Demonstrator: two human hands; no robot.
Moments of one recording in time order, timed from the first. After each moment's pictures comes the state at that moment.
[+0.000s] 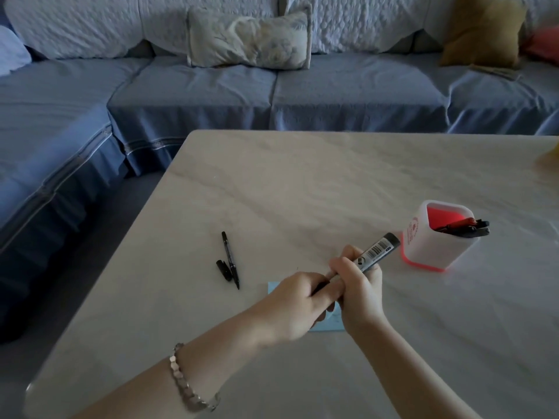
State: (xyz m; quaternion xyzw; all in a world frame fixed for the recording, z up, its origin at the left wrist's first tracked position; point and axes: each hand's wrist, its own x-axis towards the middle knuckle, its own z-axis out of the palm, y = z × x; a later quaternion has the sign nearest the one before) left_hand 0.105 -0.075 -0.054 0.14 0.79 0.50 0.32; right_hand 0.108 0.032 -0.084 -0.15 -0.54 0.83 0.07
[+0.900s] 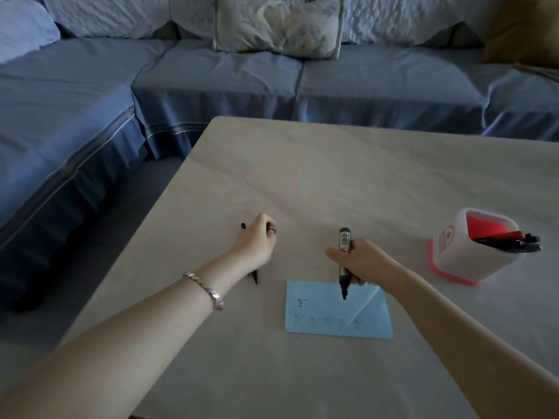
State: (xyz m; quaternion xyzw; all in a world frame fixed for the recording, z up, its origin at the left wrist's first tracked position) left_hand 0.000 -0.138 -0.121 -0.04 0.92 0.36 0.12; right_hand 0.030 0.058 -0.116 -0.10 -0.89 0.38 -0.24
